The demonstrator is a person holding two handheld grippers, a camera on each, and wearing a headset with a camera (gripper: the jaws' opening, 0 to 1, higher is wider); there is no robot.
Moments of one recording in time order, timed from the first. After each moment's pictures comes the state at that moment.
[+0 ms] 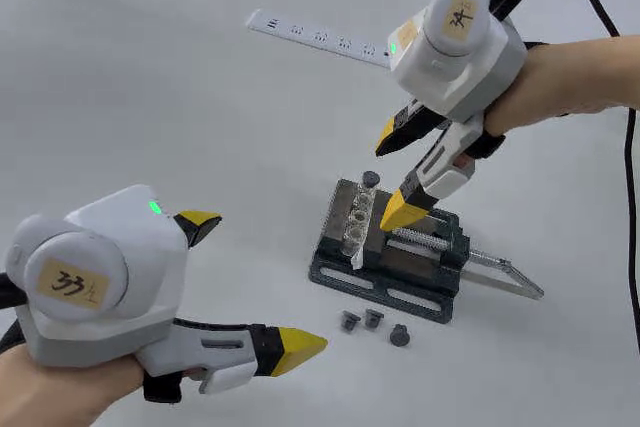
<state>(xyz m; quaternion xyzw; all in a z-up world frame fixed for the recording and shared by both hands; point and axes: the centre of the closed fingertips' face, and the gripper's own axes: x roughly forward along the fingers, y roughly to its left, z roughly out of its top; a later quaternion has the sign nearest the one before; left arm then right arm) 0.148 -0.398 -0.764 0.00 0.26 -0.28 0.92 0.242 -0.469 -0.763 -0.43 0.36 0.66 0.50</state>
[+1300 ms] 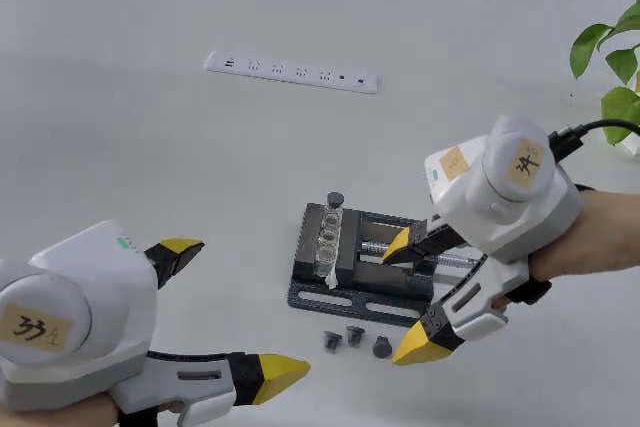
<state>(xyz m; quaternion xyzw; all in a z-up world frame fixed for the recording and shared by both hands) 0.148 -0.404 -0.753 0.04 0.25 -0.31 0.91 0.152 -0.517 -0.781 -0.32 0.37 0.68 0.55</state>
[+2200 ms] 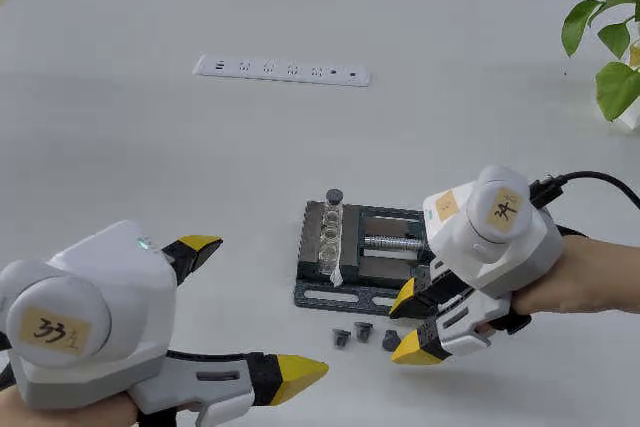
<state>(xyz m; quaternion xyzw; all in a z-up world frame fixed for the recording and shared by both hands) 0.154 -0.417 -0.746 0.06 0.25 -0.35 0.90 0.142 -0.524 -0.823 -0.27 0.41 0.65 0.58</state>
